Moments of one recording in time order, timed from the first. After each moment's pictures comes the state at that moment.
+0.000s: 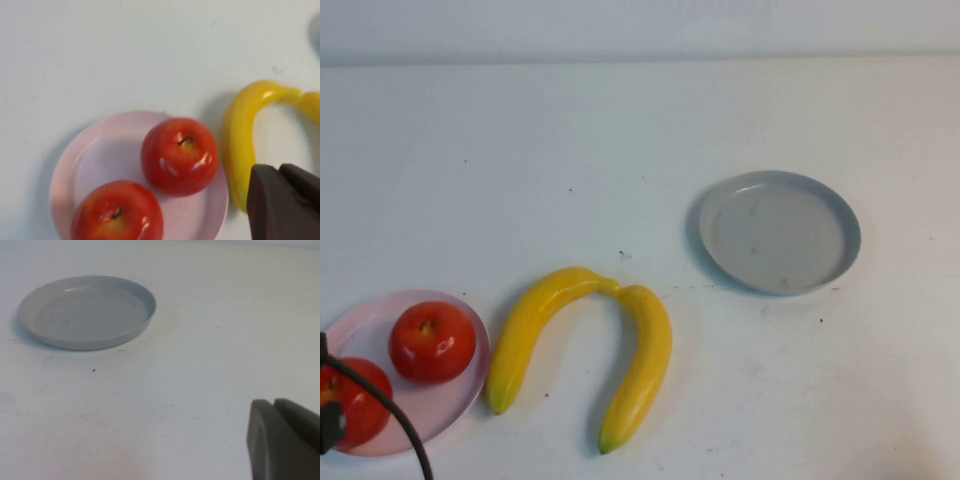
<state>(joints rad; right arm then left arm) 0.04 -0.01 0.02 0.20 0.35 -0.21 -0.20 0.57 -0.60 -0.07 0.70 0.02</state>
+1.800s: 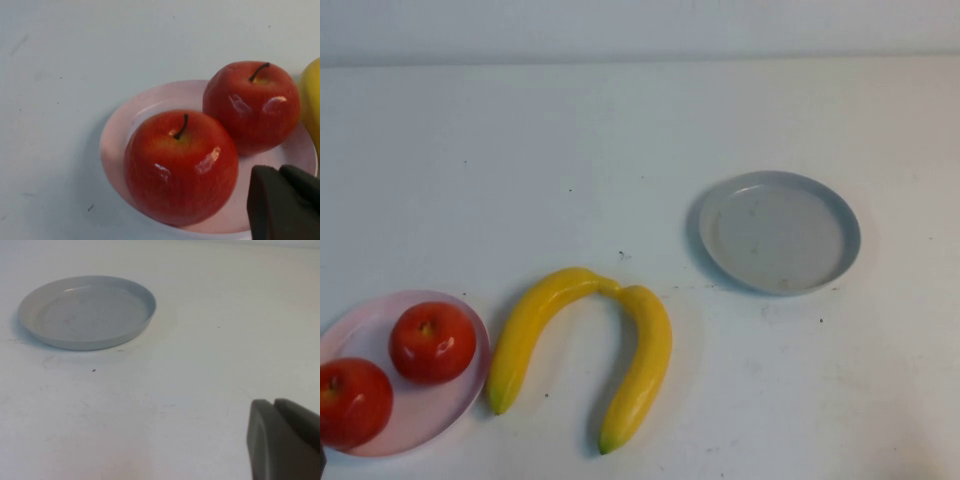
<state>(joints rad) 0.04 -0.01 0.02 0.20 0.35 -0.21 -0.09 -0.01 0.03 -0.04 0.37 0.07</state>
